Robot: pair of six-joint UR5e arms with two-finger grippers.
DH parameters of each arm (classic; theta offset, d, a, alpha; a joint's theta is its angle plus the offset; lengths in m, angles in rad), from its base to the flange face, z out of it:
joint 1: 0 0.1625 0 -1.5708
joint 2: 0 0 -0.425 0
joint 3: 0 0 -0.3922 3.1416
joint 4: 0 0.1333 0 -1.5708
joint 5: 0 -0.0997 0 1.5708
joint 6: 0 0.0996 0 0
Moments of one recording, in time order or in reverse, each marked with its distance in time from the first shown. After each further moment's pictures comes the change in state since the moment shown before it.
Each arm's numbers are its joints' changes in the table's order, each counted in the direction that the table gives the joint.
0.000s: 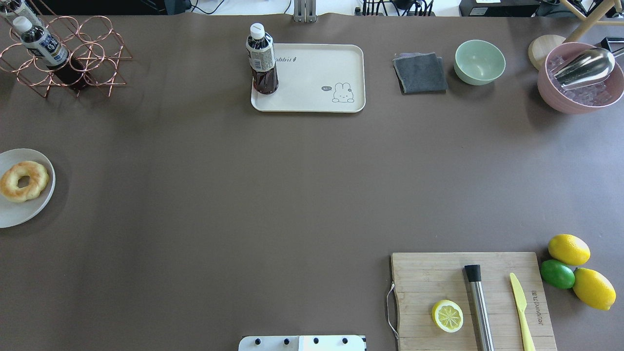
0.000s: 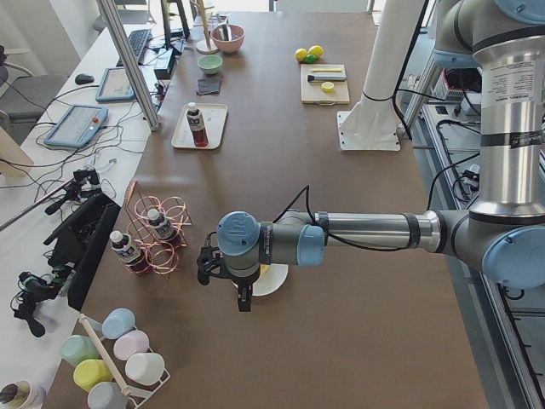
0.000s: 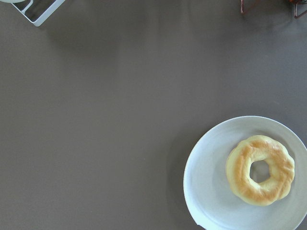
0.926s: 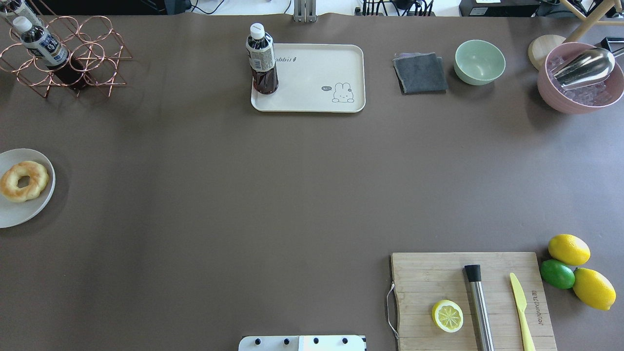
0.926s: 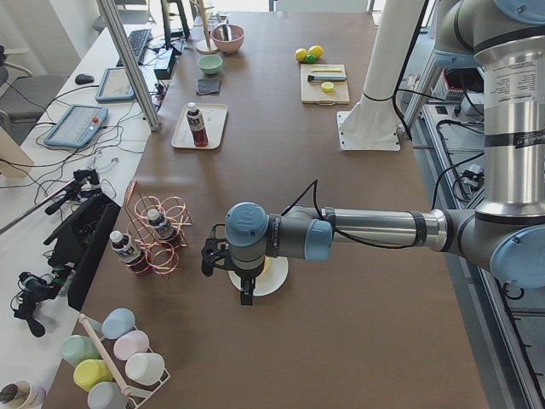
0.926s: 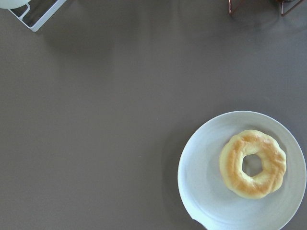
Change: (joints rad) left arm 0.000 -0.029 0.059 -0.019 -0.008 -0.001; right arm 0.001 0.000 0.000 0.000 0.001 0.000
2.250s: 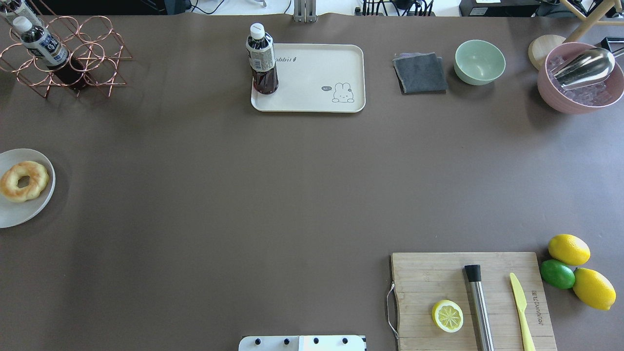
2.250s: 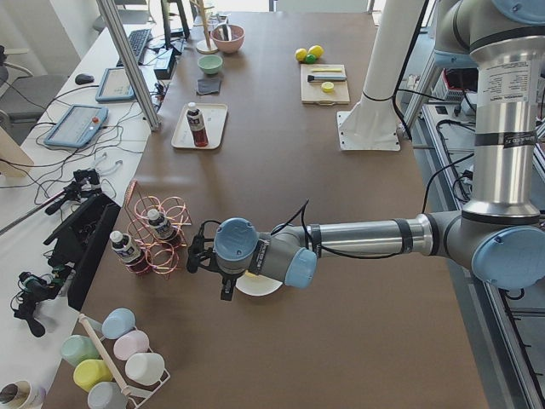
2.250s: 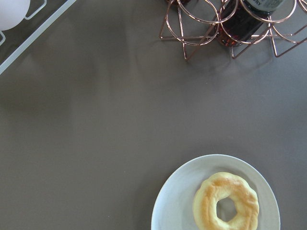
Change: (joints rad) left arm 0.023 0.066 -0.189 -0.365 0.118 -0.118; right arm 0.007 0.002 0.002 -0.001 -0.001 -0.001
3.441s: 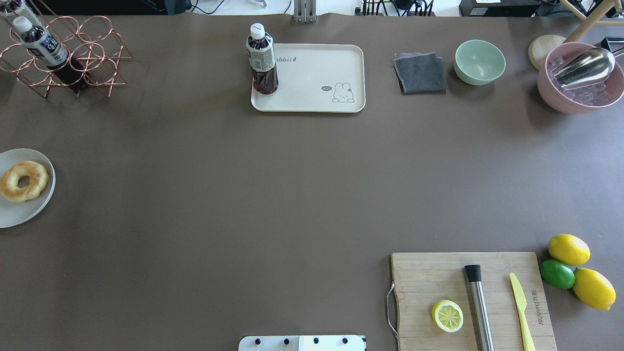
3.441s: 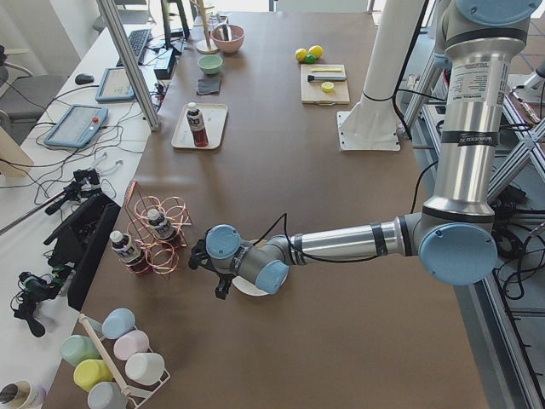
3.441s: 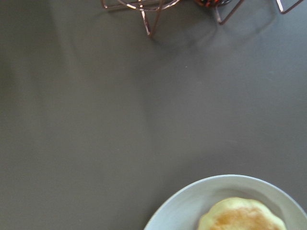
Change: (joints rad) left arm 0.248 0.099 -0.245 -0.253 -0.123 -0.065; right arm 0.001 0.004 0.000 0.001 -0.034 0.002
